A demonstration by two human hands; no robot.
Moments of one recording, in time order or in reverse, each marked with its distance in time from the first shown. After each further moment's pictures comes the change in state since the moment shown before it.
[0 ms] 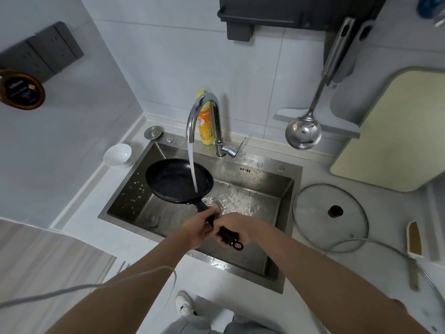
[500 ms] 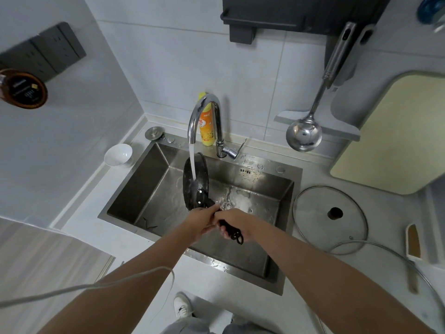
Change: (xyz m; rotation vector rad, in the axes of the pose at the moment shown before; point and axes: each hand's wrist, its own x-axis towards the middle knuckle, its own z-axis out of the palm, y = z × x) left_hand -0.002 0.016 0.016 0.125 0.160 0.065; right_hand 0.013 -0.001 -0.006 0.134 0.042 -0.057
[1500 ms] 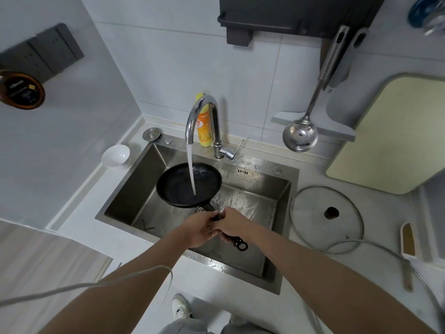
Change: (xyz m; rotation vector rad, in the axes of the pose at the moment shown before) left_hand -0.008 -0.005 -0.001 -0.122 -0.231 -0.204; right_hand -0.008 0.007 0.003 -0.563 0.203 -0.232
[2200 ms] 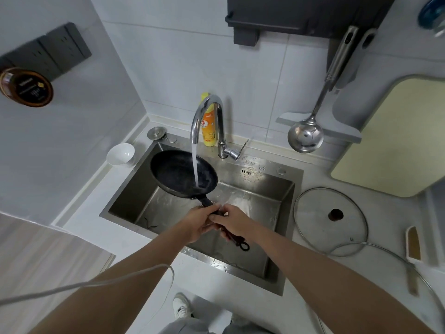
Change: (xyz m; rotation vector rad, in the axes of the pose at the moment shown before) left_hand -0.004 0.011 -0.009 0.105 0.091 0.196; right_hand -0.007 -0.004 0.001 0.281 -0.046 -0.162
